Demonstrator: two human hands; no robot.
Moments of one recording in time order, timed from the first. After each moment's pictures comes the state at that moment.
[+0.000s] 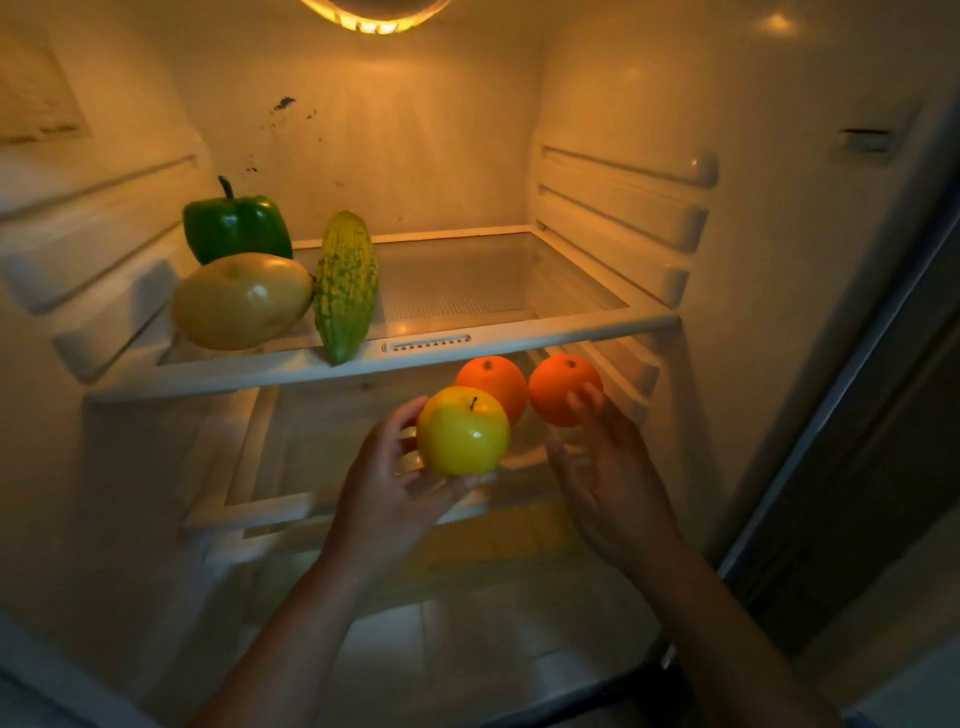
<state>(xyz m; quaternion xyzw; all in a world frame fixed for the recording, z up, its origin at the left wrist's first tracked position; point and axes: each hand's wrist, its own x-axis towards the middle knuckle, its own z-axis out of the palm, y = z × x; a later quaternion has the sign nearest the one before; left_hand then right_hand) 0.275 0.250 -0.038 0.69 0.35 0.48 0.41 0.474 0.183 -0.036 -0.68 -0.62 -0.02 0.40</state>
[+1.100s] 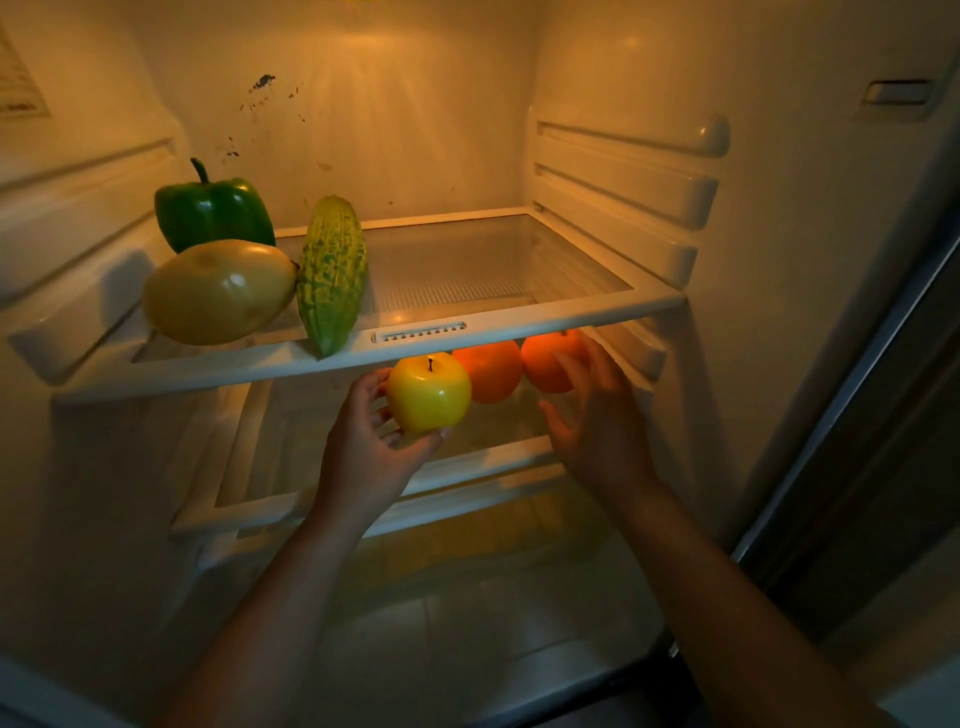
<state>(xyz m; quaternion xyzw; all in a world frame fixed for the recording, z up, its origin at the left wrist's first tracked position) 0.274 0.296 -0.043 0.67 0.40 0.49 0.38 0.490 0.235 -0.033 -0.65 -0.62 -0.08 0.43</state>
